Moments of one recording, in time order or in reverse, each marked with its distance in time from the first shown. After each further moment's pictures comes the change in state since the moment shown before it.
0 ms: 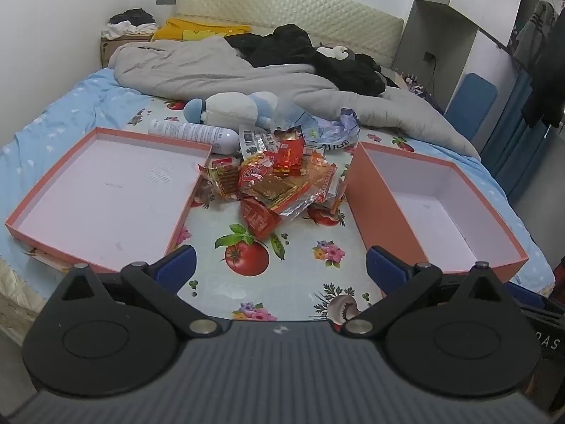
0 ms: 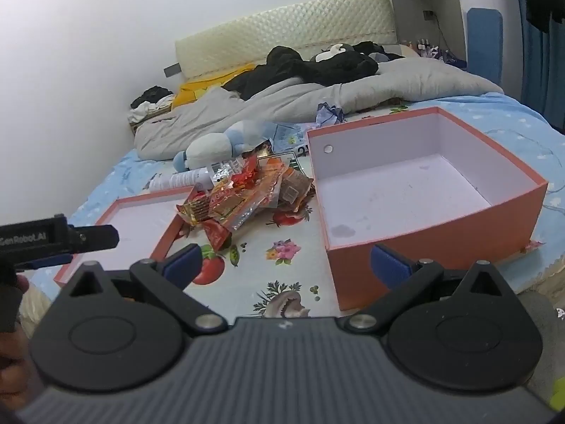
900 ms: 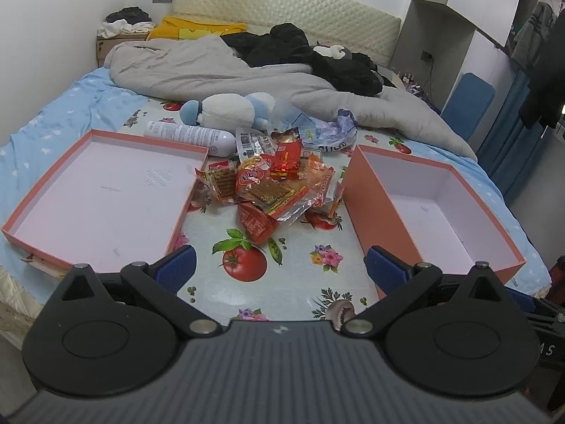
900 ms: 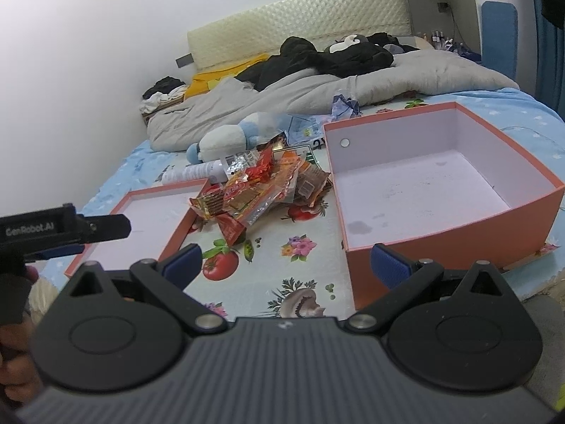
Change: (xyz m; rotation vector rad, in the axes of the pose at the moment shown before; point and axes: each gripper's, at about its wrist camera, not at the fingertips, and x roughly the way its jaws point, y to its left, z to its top) left arm 0.007 0.007 0.010 0.001 0.006 -0.019; right arm 0.008 0.006 0.006 0.000 0.029 0.043
